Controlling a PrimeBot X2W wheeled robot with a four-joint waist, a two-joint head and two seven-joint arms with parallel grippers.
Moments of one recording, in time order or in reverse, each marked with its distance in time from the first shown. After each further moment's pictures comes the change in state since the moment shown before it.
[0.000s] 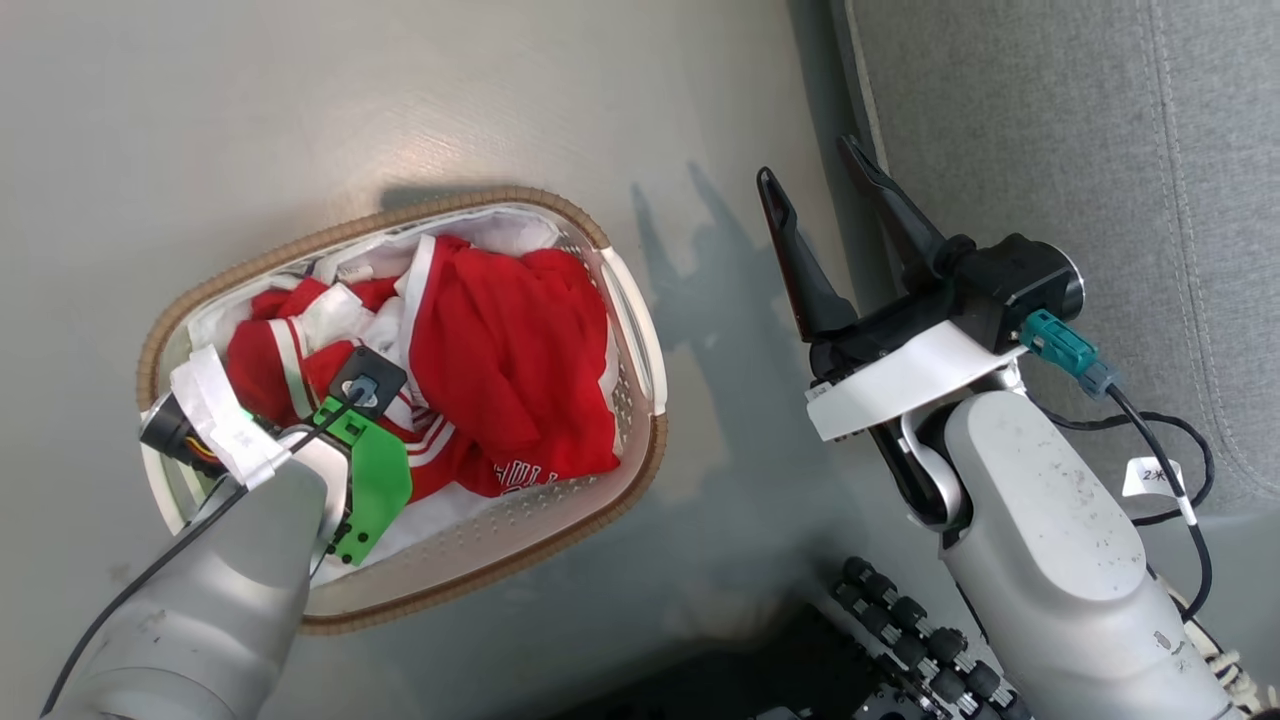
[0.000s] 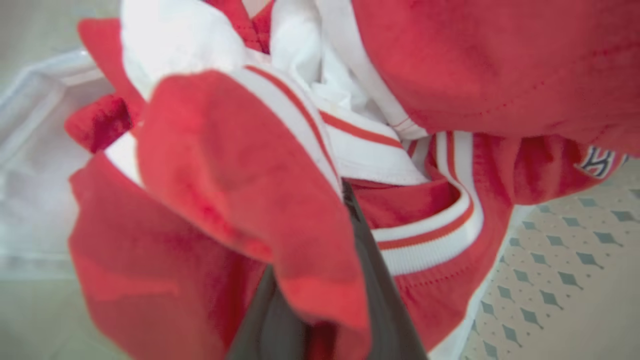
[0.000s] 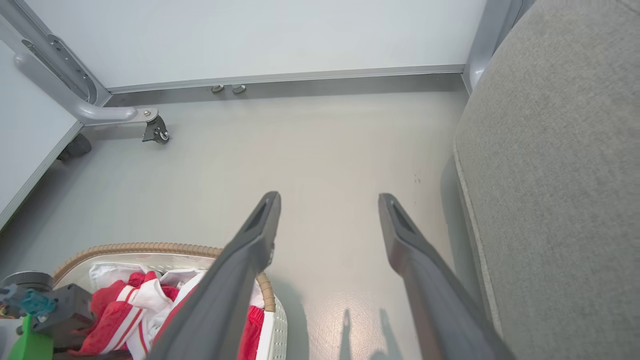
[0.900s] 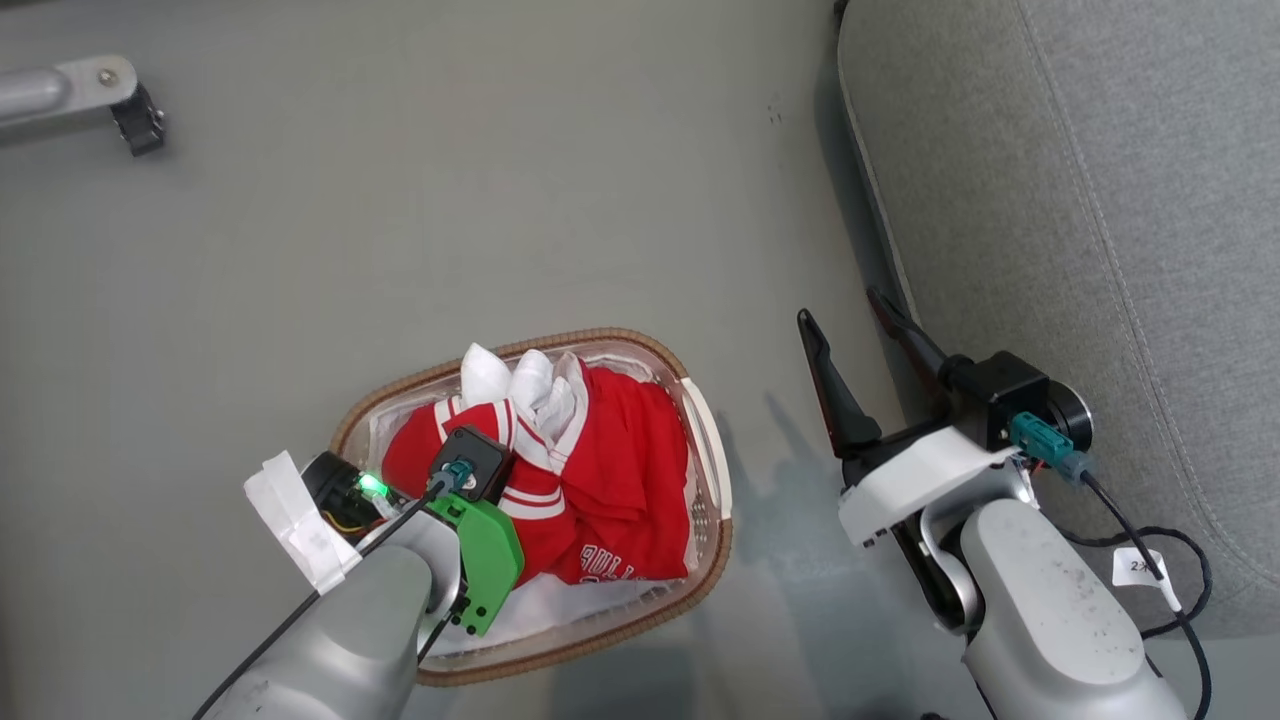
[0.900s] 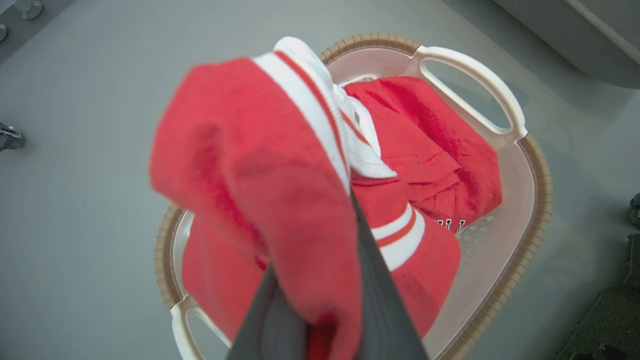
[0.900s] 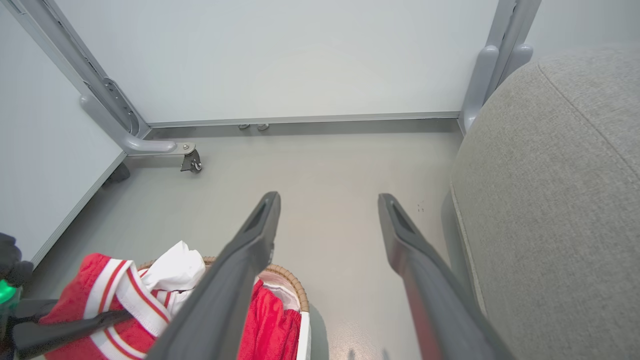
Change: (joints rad) left arm 0.135 -0.117 -0.005 -0.053 -0.100 -0.046 -0.215; right arm 0.156 0.001 -0.056 0.117 -0.044 0.000 0.000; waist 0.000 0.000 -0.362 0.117
